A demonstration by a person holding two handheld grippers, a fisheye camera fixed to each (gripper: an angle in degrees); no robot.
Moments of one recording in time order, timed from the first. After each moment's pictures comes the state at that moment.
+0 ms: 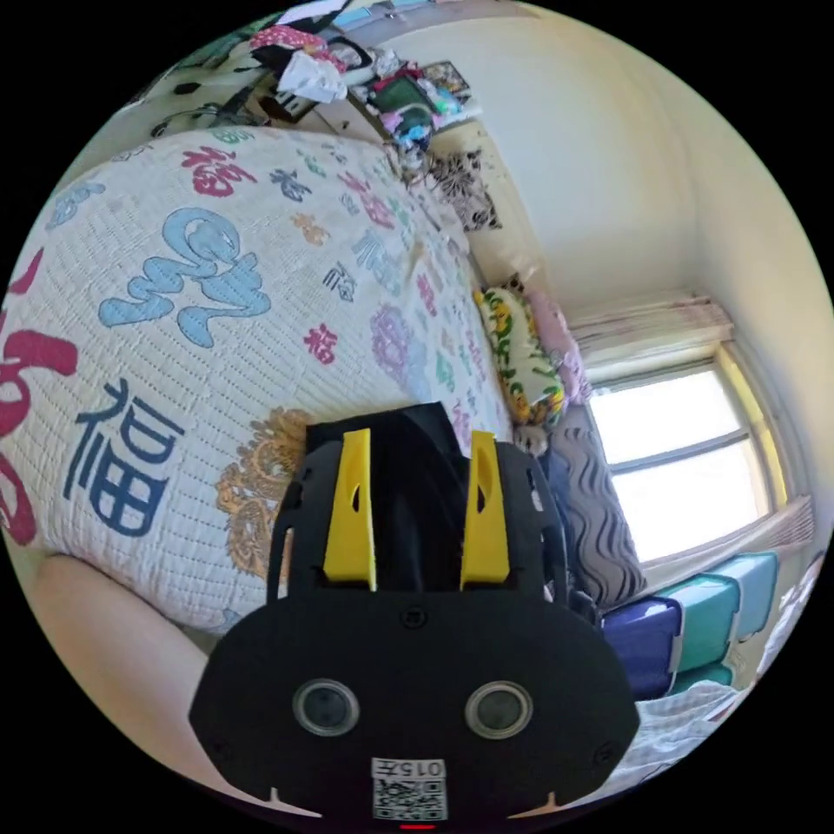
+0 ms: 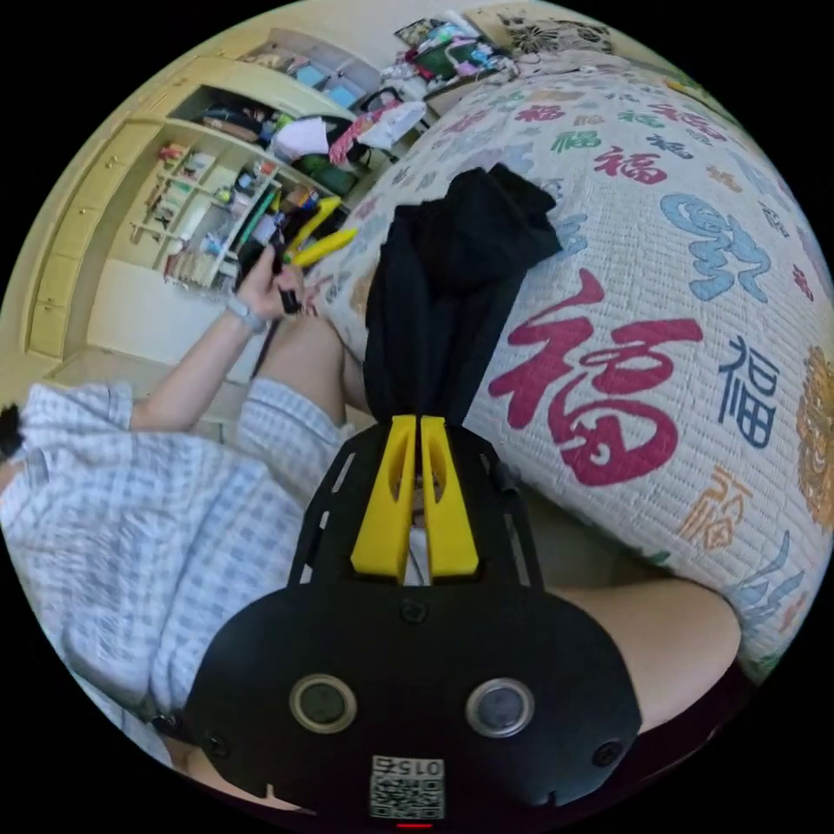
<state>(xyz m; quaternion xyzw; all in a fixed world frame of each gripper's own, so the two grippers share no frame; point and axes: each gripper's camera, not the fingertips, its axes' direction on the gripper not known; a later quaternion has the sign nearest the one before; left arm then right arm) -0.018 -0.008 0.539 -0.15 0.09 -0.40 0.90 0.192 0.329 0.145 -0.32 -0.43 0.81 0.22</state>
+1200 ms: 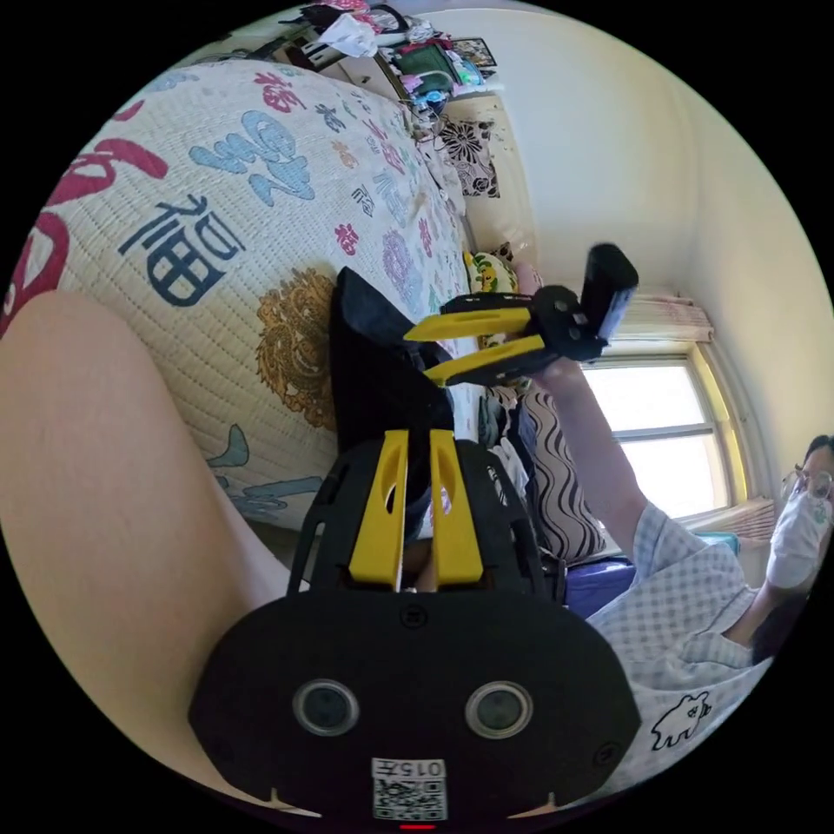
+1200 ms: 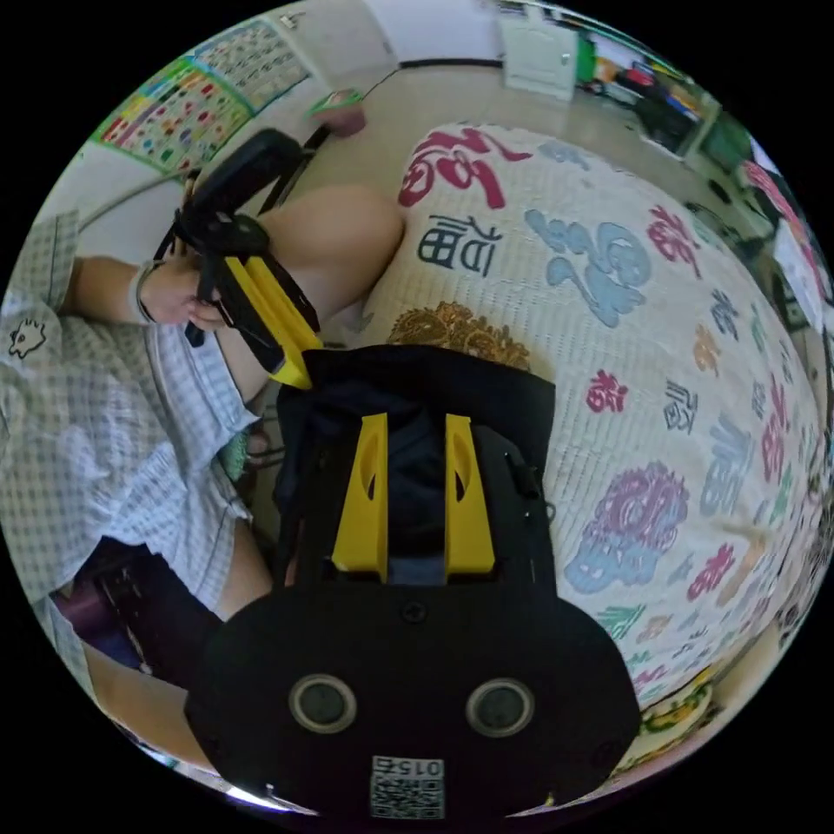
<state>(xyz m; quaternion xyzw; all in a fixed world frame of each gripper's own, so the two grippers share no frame) 0.037 0.058 0.472 -0.15 0.16 -0.43 0.88 0.214 0.242 0.488 -0.20 -0.75 0.31 0.55</state>
